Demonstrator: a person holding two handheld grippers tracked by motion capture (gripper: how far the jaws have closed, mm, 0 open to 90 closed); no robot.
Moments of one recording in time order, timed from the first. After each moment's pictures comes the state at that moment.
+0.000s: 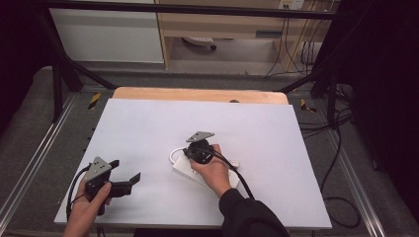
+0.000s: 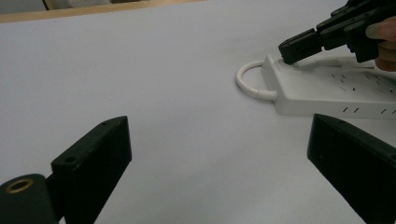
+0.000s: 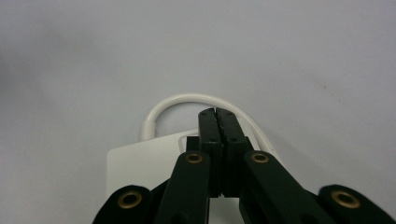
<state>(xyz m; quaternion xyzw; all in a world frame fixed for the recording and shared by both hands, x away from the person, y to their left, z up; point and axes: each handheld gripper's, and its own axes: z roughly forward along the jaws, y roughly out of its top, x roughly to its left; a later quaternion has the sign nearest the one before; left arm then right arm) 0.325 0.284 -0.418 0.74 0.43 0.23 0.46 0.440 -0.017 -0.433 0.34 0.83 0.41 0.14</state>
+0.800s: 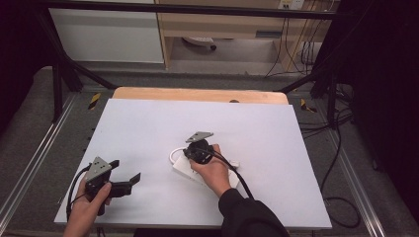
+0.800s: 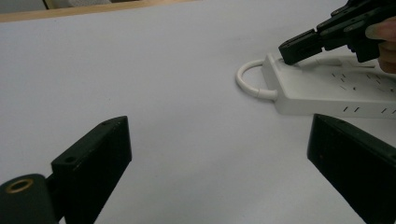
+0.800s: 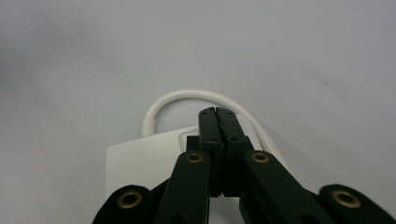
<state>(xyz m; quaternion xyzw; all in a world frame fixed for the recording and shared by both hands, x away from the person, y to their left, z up) 0.325 0.284 -0.418 0.74 0.43 0.23 0.46 0.440 -0.016 -0.433 0.34 0.84 0.40 0.14</state>
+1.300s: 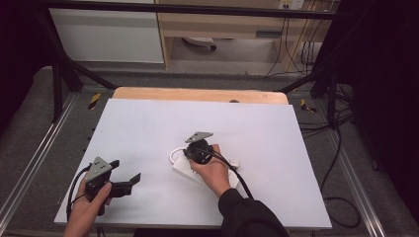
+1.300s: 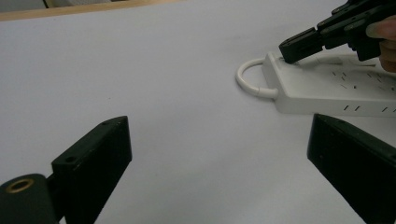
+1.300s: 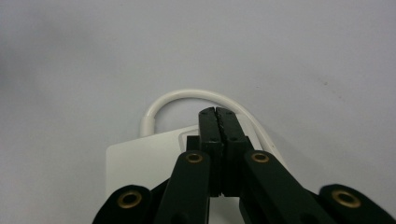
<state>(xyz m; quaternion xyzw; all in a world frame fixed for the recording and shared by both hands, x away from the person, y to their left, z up) 0.325 0.284 -0.419 0.74 0.43 0.23 0.46 0.439 -0.015 -0.433 0.34 0.84 0.40 0.14</state>
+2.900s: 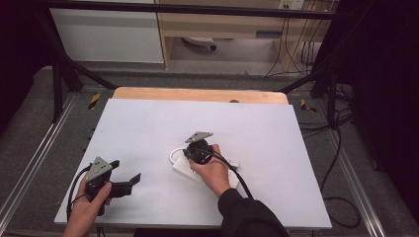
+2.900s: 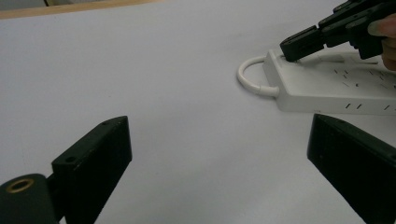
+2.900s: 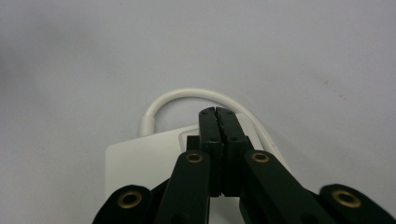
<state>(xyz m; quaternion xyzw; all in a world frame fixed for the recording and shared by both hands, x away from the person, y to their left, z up) 0.326 0.284 -0.419 0.74 0.43 0.23 0.45 0.439 -0.015 -0.433 0.35 0.84 0.40 0.14</state>
